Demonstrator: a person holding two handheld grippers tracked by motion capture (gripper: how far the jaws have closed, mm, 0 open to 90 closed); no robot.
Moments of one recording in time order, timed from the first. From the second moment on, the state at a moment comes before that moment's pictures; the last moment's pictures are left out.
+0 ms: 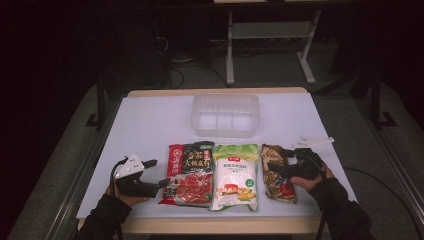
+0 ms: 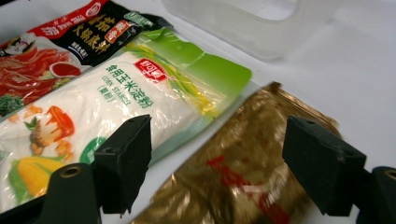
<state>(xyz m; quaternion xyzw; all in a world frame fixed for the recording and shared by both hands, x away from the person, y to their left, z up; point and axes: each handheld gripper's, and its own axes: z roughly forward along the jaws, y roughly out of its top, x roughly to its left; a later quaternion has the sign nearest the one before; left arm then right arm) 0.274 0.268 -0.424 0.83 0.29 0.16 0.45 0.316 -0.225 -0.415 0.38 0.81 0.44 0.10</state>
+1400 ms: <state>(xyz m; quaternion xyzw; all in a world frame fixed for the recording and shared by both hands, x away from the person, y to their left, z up) 0.272 0.243 -0.430 0.85 0.25 0.13 0.44 0.411 -0.156 -0.436 0.38 0.88 0.30 -0.04</state>
